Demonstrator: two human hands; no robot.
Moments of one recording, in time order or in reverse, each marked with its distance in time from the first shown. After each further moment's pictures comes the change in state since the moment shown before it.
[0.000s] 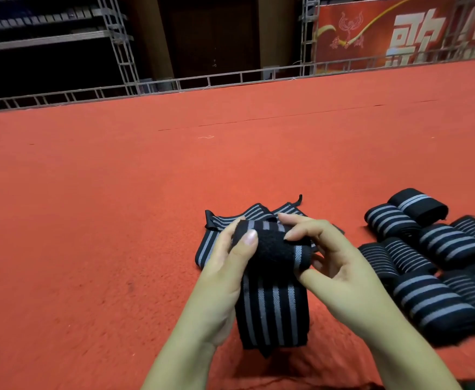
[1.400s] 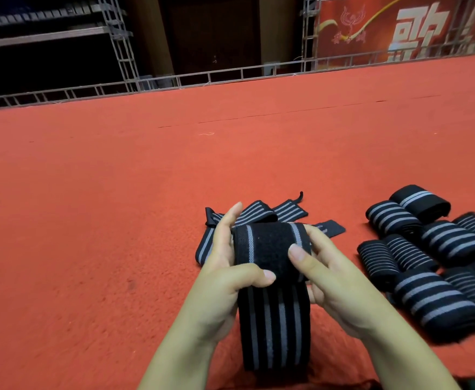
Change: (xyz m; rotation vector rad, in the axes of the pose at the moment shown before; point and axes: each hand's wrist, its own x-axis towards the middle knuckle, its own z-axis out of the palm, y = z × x) left_hand 0.000 0.002 -0.001 0.052 -0.053 0.005; right_hand 0.001 0.002 0.000 0.261 -0.097 0.407
